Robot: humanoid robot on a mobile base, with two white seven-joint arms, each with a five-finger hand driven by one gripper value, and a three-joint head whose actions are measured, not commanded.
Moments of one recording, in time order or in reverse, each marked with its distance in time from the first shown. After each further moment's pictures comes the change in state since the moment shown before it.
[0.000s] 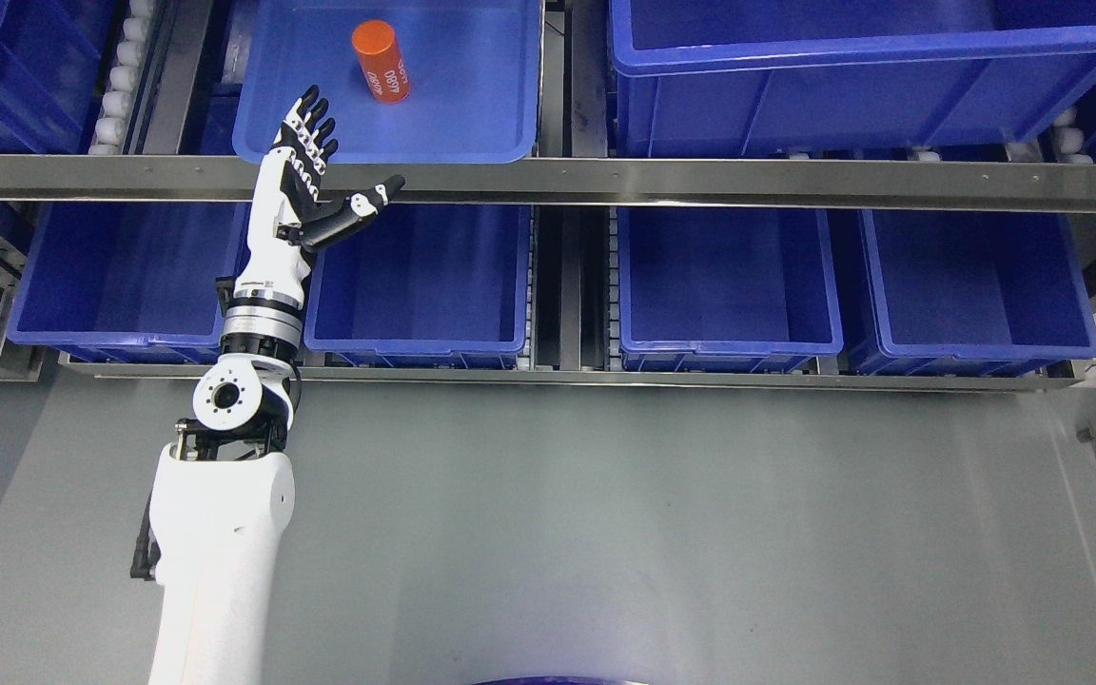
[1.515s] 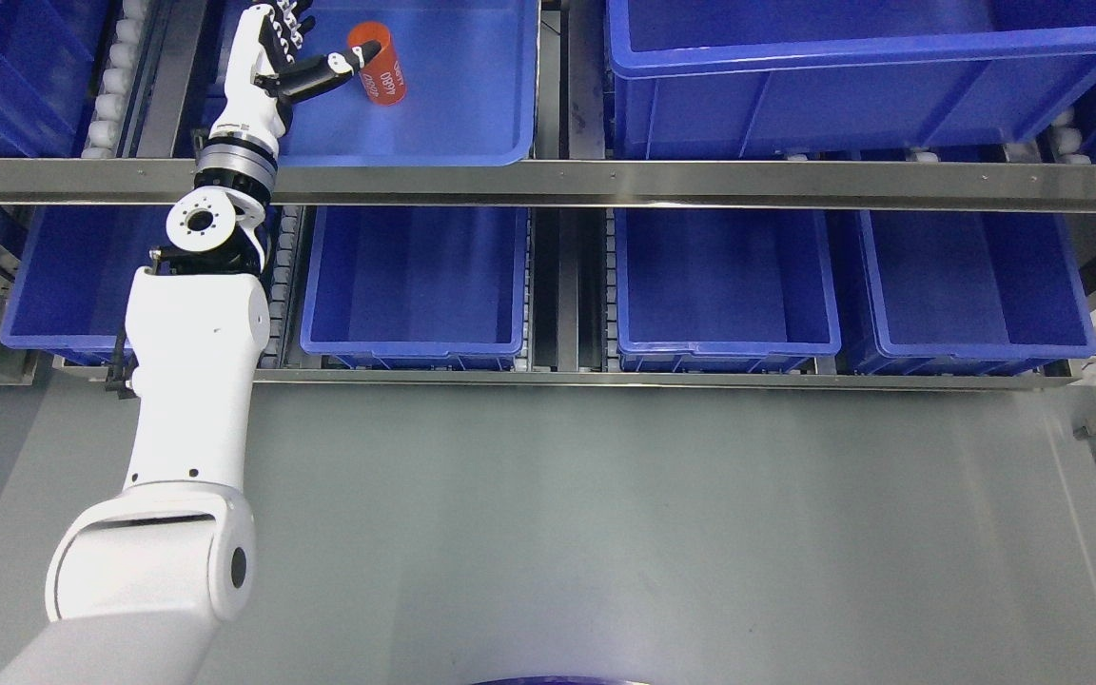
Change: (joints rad) left arm -0.498 0.040 0.055 0.611 -0.080 -0.073 -0.084; right arm 0.000 0.000 0.000 0.000 0.000 0.000 0.000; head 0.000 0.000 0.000
